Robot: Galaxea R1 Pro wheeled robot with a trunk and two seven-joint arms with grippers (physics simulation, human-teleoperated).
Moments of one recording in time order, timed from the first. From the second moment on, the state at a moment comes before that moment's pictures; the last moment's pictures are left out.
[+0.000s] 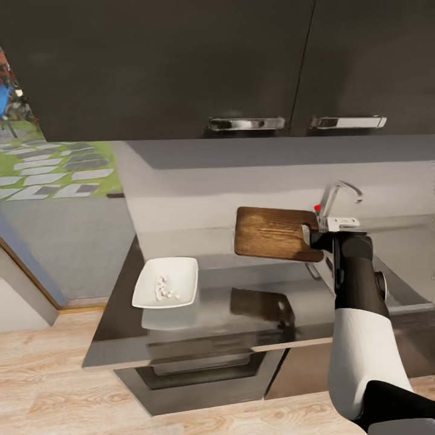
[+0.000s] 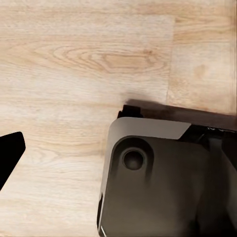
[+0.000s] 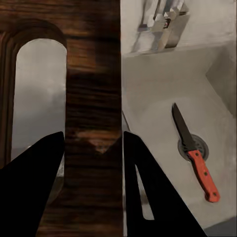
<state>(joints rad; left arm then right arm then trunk) -0.41 0.04 0.19 0.08 -0.06 -0.10 0.07 -0.93 0.07 -0.35 -1.30 0.58 0.92 0.29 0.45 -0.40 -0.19</state>
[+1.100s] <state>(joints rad) -0.41 0.04 0.19 0.08 -0.06 -0.10 0.18 -0.93 0.16 -0.43 -1.14 0.55 0.87 -0.01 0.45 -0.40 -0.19</state>
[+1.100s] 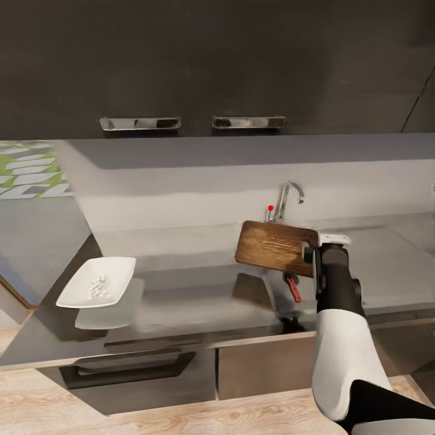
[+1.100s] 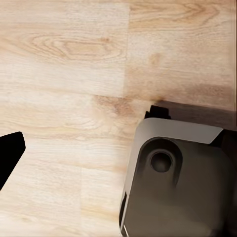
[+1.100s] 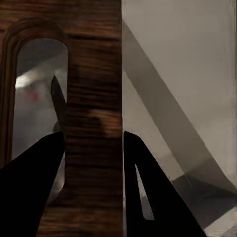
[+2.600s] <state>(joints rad) -0.40 0.04 0.20 0.08 0.03 -0.11 0.19 -0.93 0.17 0.04 -0.97 -0.83 0.22 -1.39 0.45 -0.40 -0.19</state>
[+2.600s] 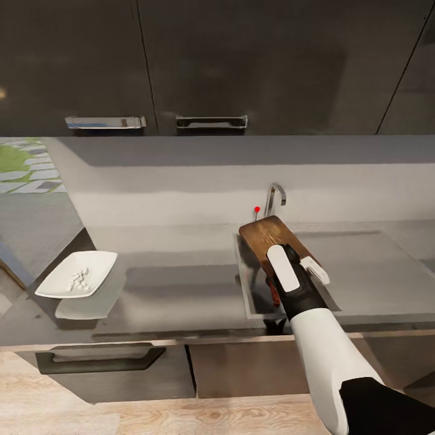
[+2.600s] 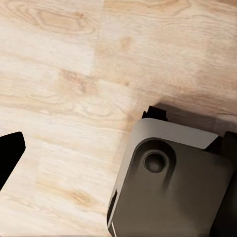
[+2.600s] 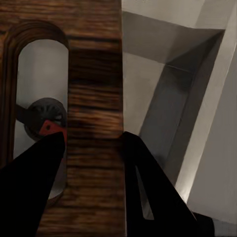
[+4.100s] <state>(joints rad) -0.40 0.05 0.20 0.08 0.03 -0.11 0.19 -0.93 0.17 0.01 -0.82 -0.83 0.02 -1.40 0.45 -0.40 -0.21</state>
